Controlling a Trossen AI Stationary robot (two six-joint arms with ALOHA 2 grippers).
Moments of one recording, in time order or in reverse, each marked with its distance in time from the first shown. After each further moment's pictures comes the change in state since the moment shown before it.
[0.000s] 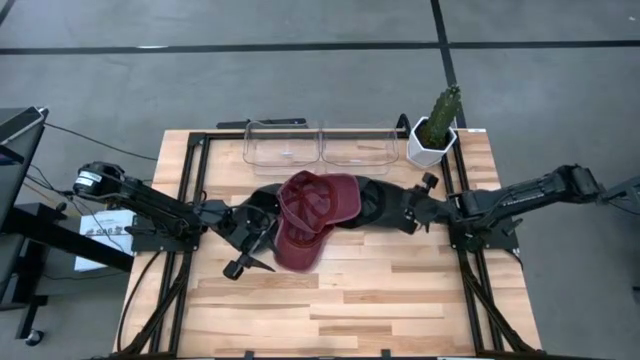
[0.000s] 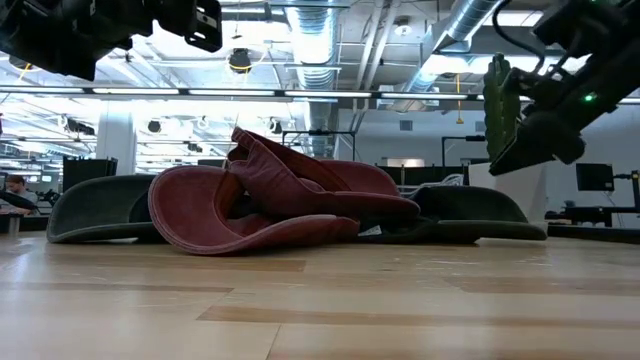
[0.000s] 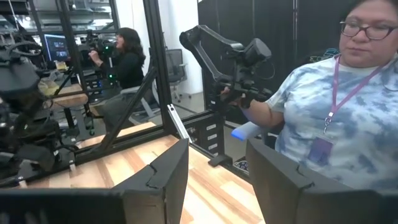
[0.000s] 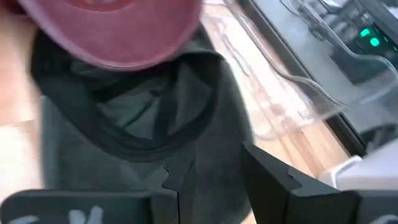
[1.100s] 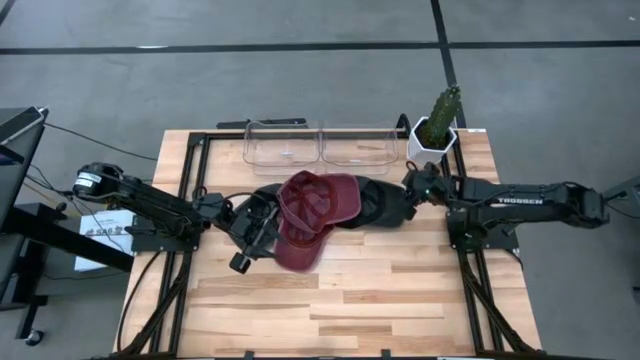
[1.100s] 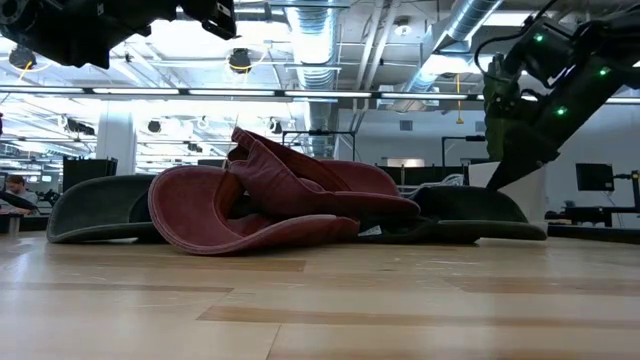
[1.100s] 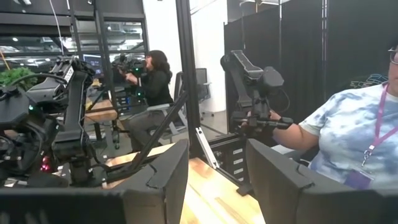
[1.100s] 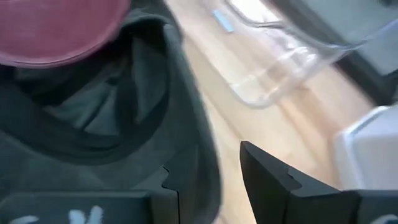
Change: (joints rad) left arm 0.044 0.000 0.057 0.037 -0.064 -0.042; right arm -0.406 0.003 -0.002 0.031 -0.381 -0.063
